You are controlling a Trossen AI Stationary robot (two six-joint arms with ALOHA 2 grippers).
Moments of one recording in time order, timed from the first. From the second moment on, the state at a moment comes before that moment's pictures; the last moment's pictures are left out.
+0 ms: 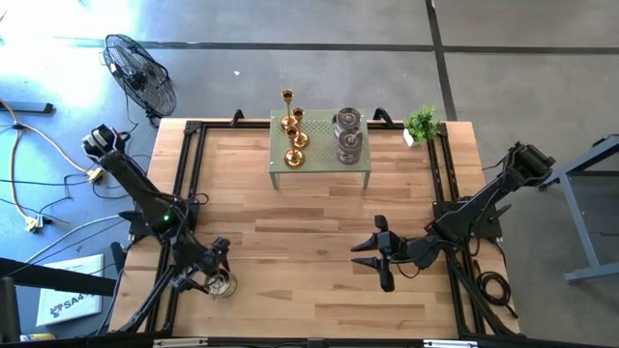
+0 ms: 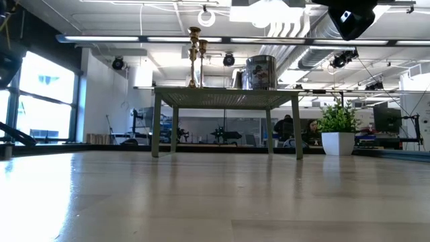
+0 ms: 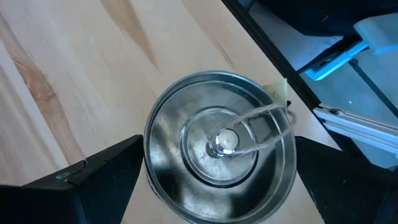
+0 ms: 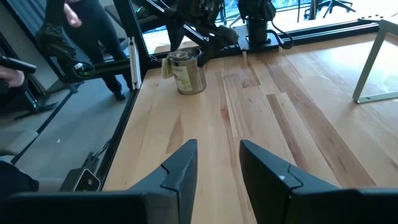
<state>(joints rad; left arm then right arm) -0.85 0.89 0.40 -0.23 0.04 -0.32 0.64 1.27 0.66 0.25 0.54 0.41</state>
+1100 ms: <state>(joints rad) -0.84 1.04 0.39 -0.11 -0.10 -0.28 0.64 1.27 0.66 0.26 0.54 0.42</state>
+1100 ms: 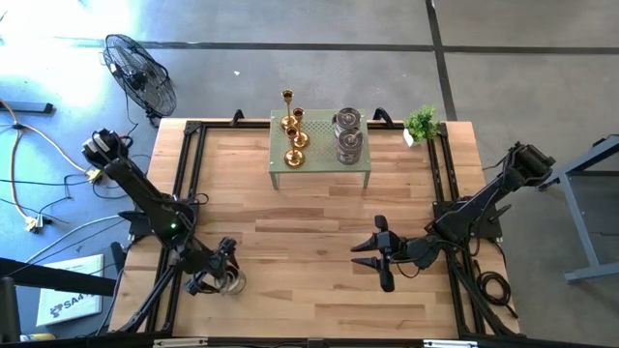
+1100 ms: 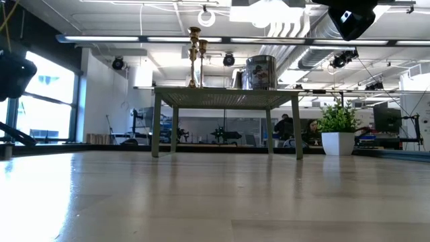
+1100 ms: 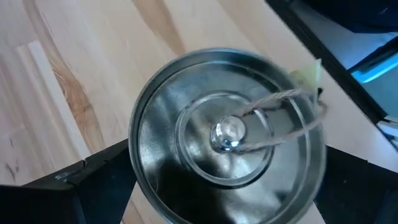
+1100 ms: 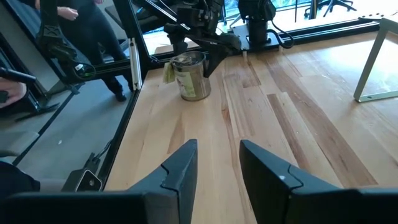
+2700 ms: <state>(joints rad) -0.84 1.15 0.40 0.00 -0.12 -0.29 0.64 1.27 0.66 0.28 0.55 0.42</state>
